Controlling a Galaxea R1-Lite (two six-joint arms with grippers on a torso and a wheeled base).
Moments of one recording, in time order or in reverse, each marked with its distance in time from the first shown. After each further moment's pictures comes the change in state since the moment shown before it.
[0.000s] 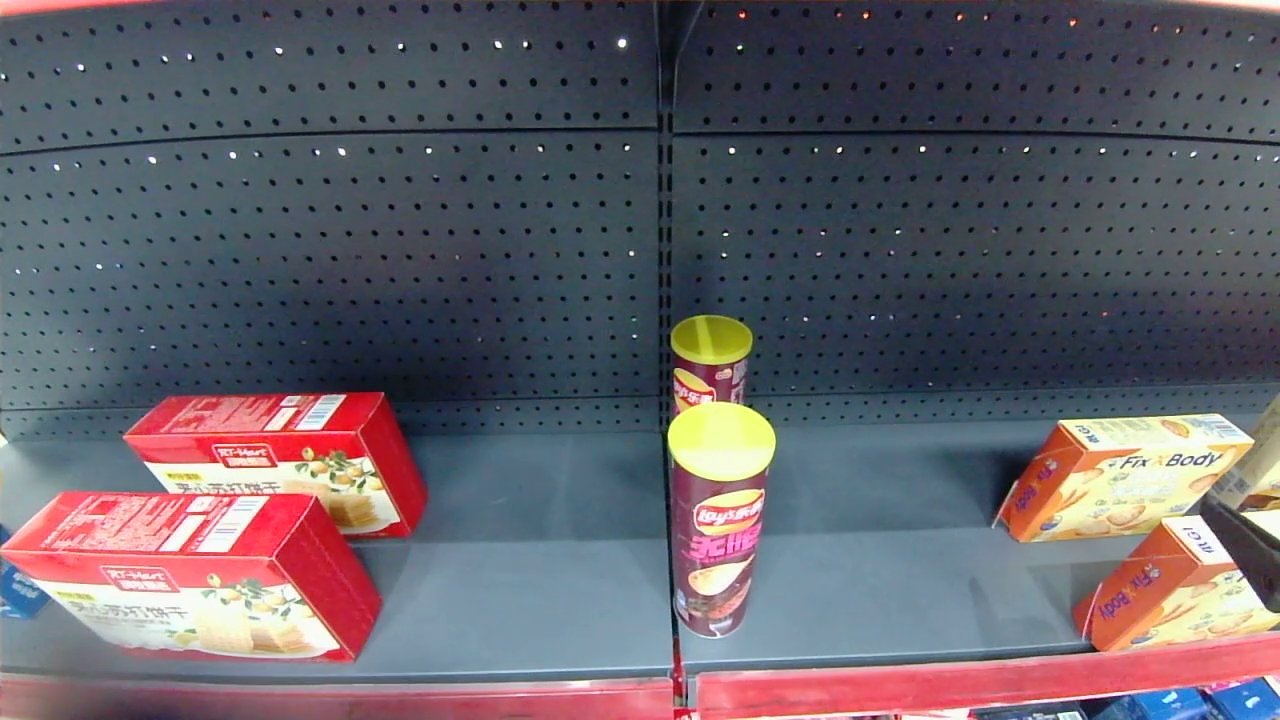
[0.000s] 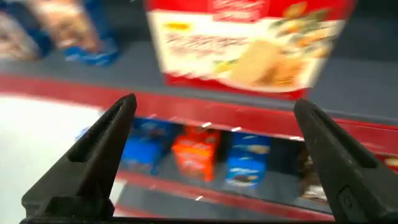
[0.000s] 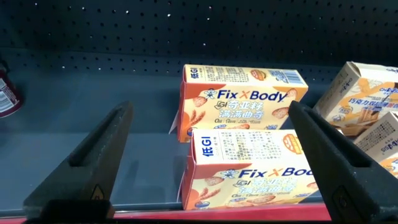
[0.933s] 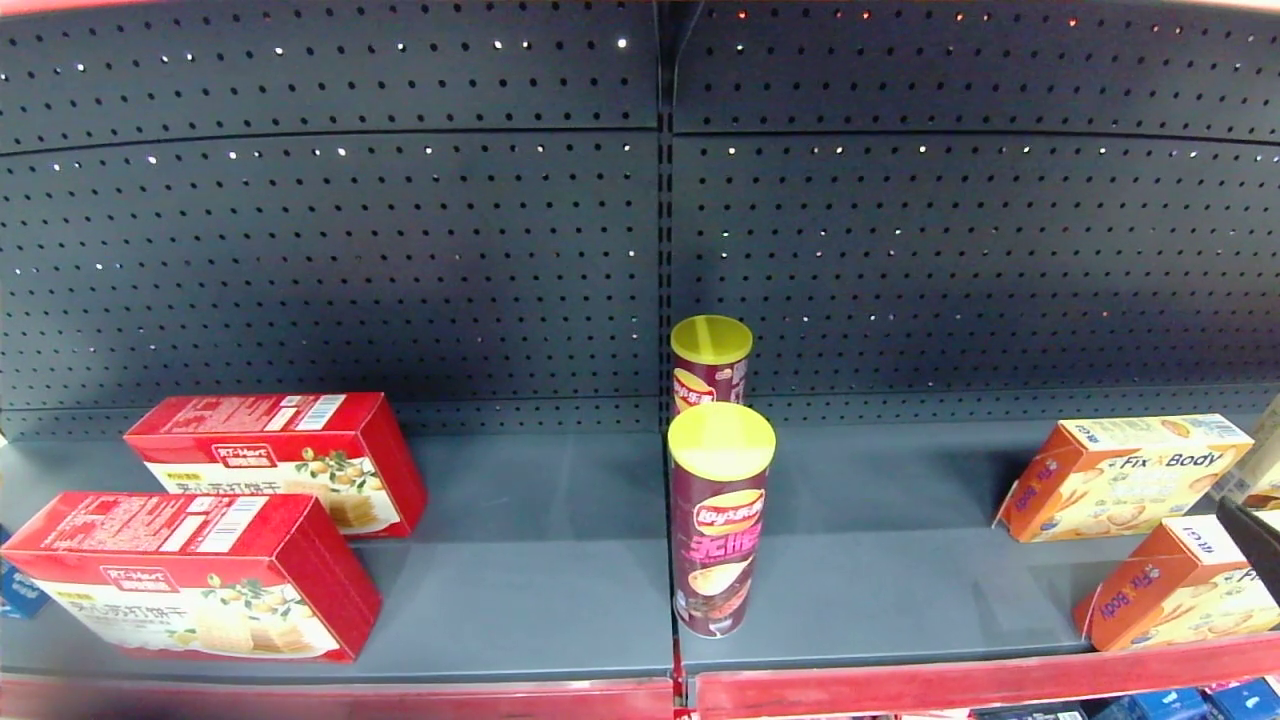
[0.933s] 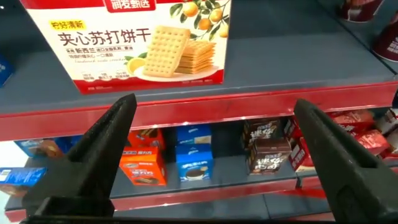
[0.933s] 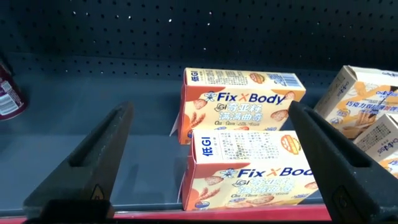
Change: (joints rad) left arm 0.022 -0.010 0.044 -0.029 -0.206 0.012; right arm 0.003 -0.045 0.003 0.022 -0.006 -0.005
